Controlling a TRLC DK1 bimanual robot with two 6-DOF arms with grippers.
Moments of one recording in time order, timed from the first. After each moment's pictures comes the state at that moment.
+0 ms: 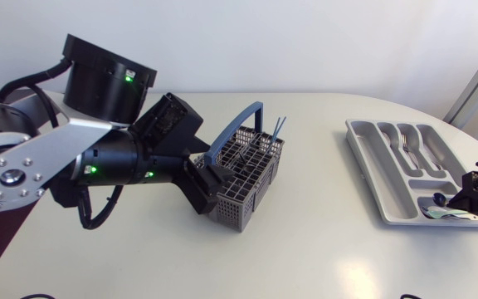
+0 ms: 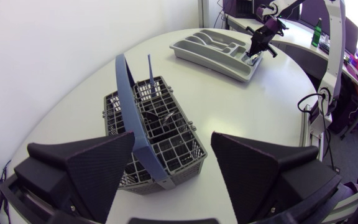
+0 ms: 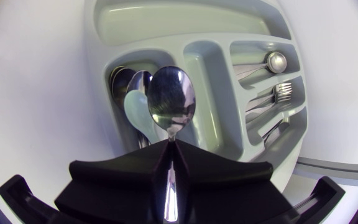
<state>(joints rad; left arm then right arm) -0.72 1.28 0.92 -0.30 0.08 0.22 -0.77 1.88 1.10 -0.55 -0.33 -1.96</state>
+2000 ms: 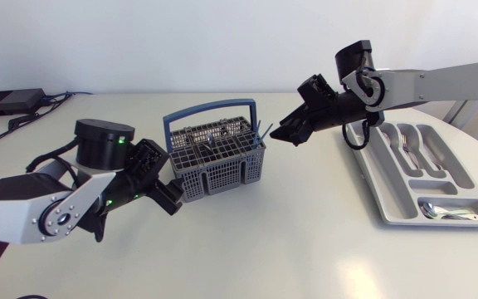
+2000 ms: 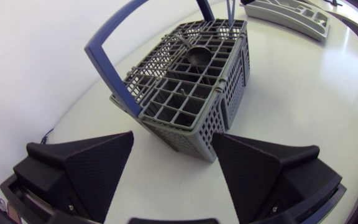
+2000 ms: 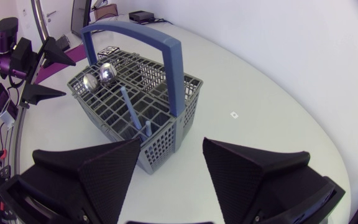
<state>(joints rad) -0.48 1.38 0.59 0.15 -0.14 0.39 0.20 1.88 1.32 -0.28 -0.61 -0.54</state>
